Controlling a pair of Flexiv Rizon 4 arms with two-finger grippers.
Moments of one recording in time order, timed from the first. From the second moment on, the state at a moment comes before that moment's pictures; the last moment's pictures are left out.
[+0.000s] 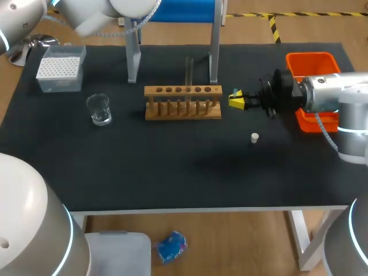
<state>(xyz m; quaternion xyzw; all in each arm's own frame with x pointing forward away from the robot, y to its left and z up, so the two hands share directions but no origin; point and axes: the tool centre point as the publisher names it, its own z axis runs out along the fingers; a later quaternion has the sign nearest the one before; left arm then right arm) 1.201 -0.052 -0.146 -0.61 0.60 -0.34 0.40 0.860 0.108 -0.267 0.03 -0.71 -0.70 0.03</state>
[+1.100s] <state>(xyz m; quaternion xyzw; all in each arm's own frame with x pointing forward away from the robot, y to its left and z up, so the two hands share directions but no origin) 1.068 -0.022 -0.079 -0.36 0.75 -0.49 0.27 0.859 0.108 -0.267 0.03 -0.71 -0.70 0.03</state>
